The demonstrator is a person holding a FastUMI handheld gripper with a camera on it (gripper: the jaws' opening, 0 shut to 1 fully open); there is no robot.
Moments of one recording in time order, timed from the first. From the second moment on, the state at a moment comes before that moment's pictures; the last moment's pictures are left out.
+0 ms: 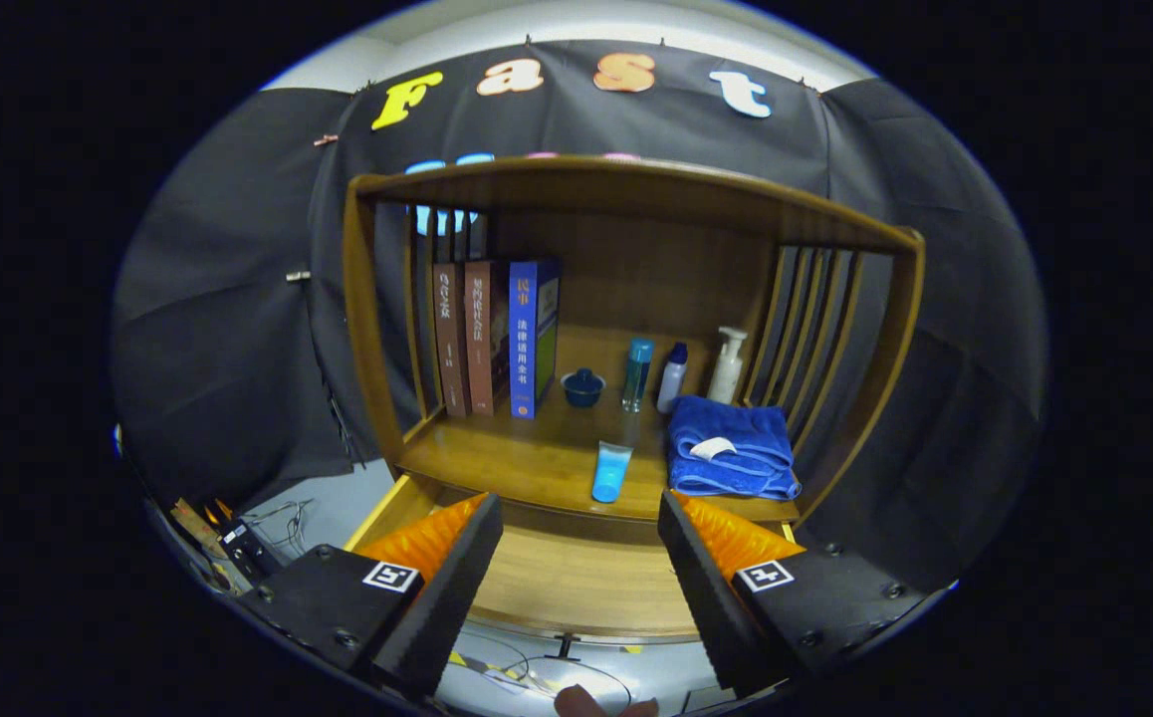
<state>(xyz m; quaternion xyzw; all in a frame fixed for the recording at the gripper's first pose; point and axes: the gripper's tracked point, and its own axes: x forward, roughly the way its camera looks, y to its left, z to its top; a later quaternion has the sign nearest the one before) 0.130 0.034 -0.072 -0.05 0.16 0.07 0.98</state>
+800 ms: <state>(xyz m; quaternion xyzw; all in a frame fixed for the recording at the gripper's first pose) 0.055 0.006 -0.208 -0.01 0.07 0.02 1.00</state>
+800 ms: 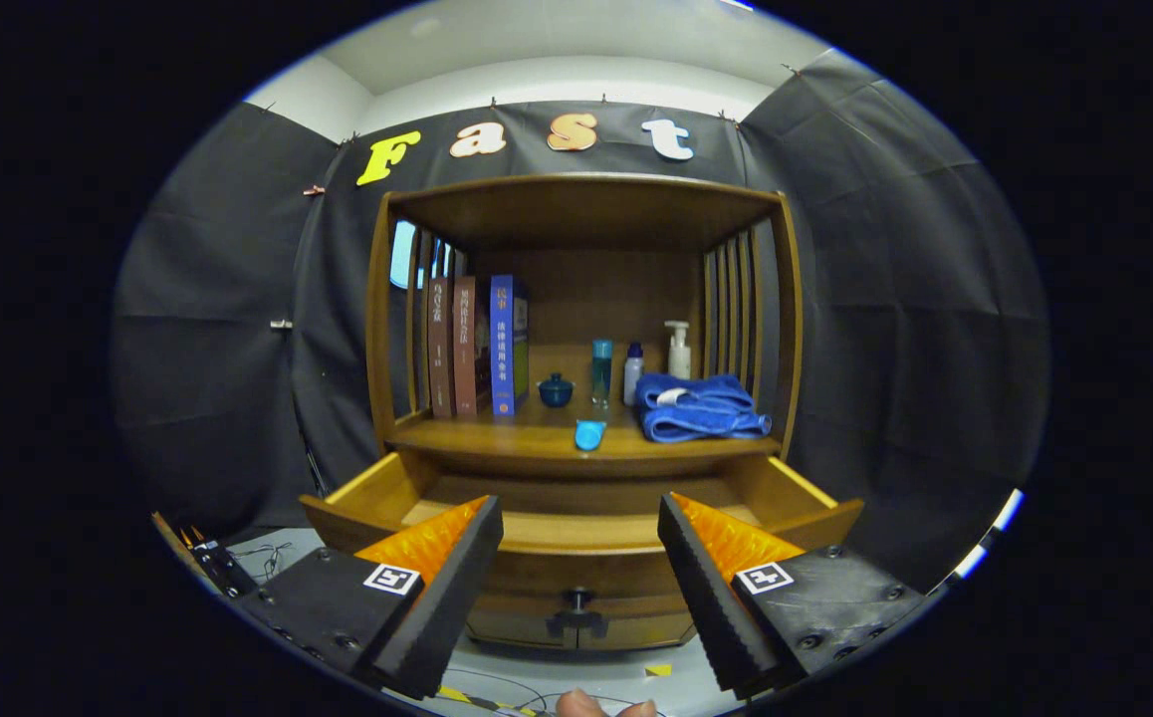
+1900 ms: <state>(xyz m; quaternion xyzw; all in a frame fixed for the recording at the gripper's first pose) 0.121 0.015 -0.307 -0.01 0.11 0.01 0.99</state>
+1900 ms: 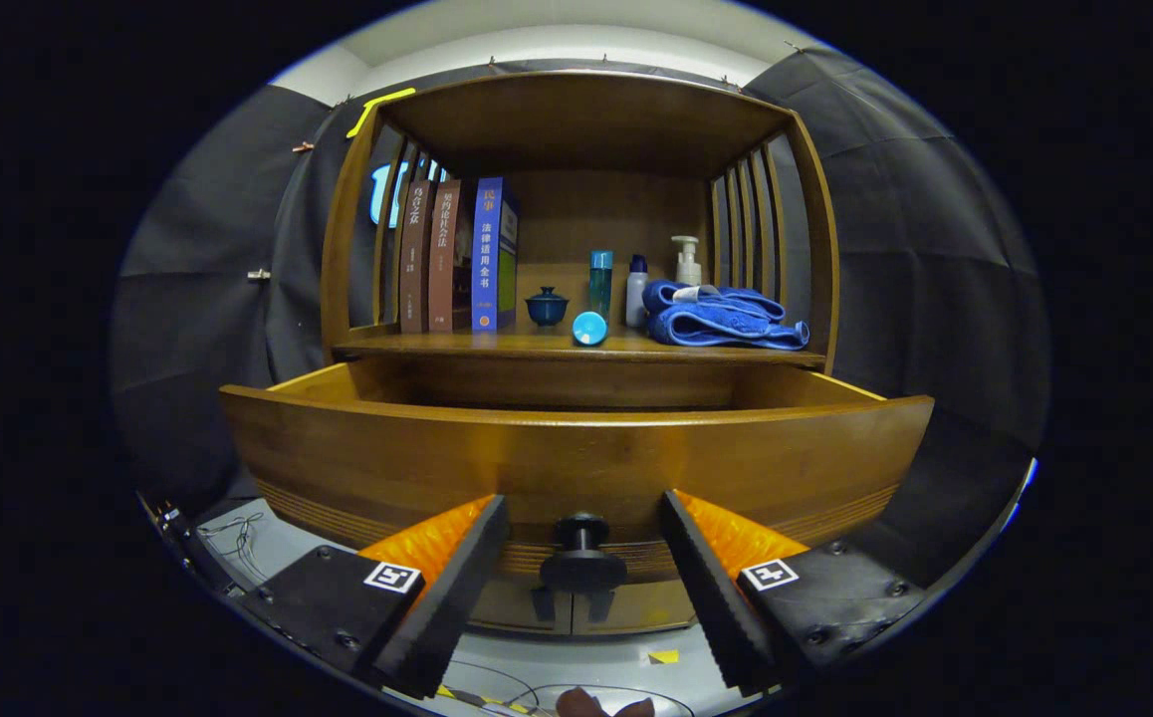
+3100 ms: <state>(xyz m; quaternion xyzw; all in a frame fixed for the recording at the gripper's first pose) 0.254 0.024 -0.320 -0.04 0.13 0.00 0.99</state>
